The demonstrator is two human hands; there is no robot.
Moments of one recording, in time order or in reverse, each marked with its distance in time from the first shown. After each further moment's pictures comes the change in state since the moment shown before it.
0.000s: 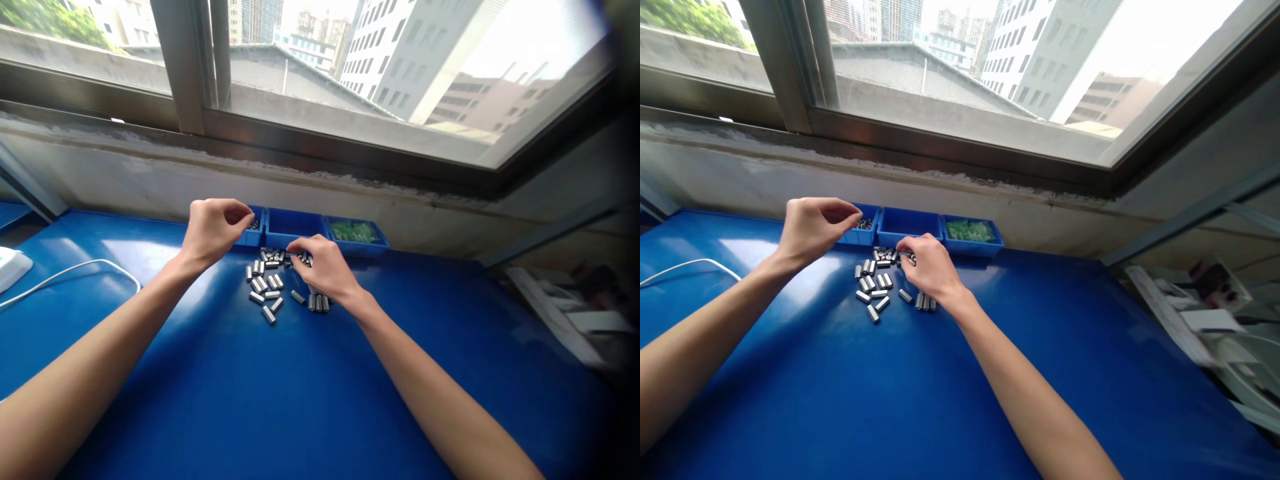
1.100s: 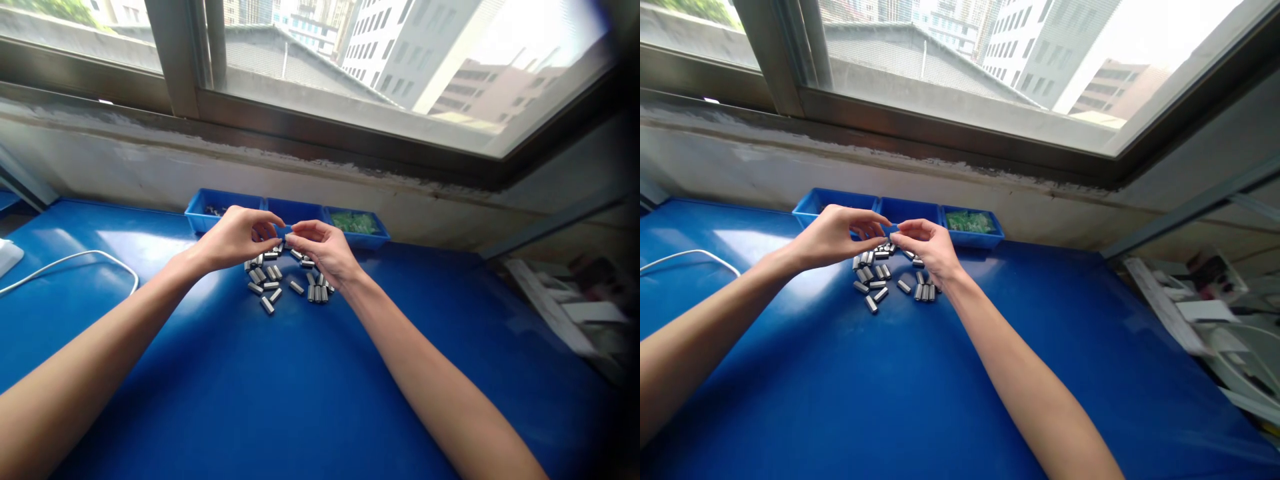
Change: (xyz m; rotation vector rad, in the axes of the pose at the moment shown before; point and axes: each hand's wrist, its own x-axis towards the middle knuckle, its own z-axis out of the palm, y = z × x) left_hand -0.008 0.014 0.012 -0.109 -0.434 0.192; right_hand 0.006 0.005 0.009 1.014 0.103 0.442
